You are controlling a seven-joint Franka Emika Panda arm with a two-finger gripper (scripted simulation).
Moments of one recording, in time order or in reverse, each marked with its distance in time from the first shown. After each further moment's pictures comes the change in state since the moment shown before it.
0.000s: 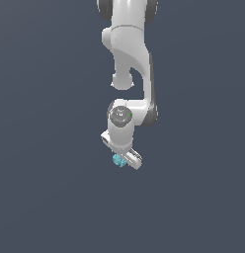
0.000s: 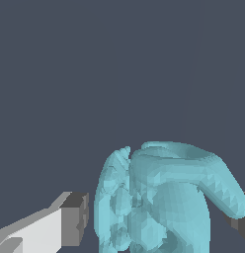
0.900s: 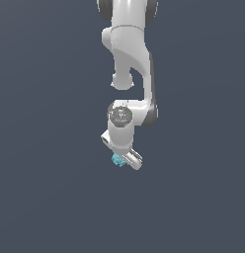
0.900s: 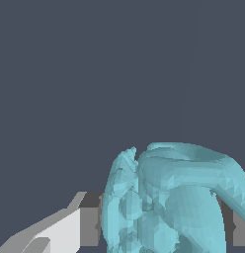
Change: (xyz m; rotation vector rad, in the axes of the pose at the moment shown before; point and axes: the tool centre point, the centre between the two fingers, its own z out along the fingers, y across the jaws) arm 0.002 -0.002 -0.001 0.000 0.000 0.000
